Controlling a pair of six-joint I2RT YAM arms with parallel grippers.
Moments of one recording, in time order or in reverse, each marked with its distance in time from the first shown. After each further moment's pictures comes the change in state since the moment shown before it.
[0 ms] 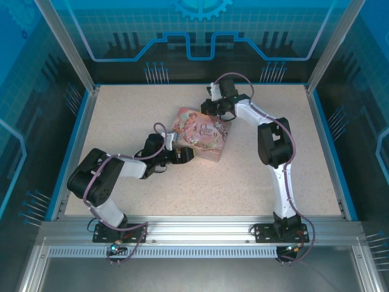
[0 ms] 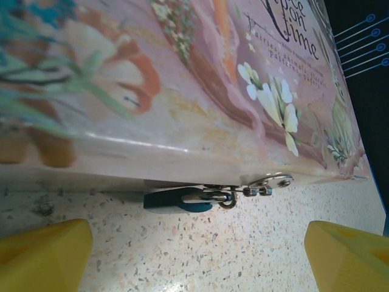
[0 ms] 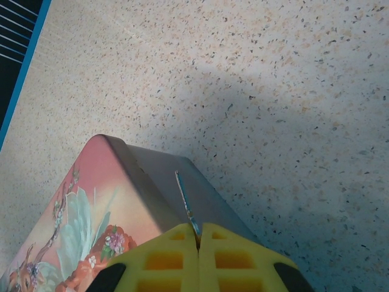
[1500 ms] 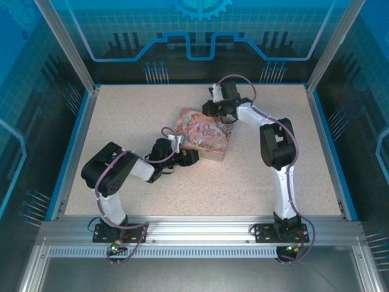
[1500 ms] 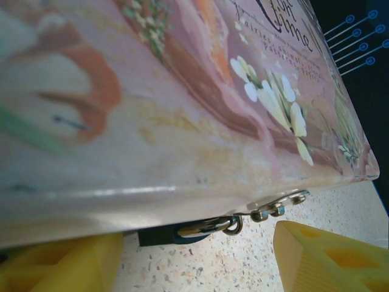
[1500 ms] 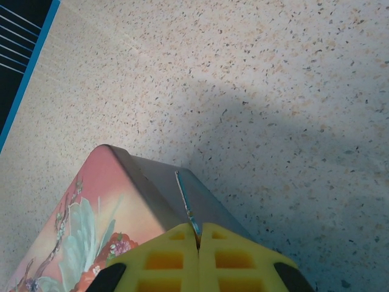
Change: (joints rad) left arm -0.085 0.142 -0.005 0.259 -0.061 -0.038; right arm -0.002 -0.066 -0.129 0.117 0.022 0.021
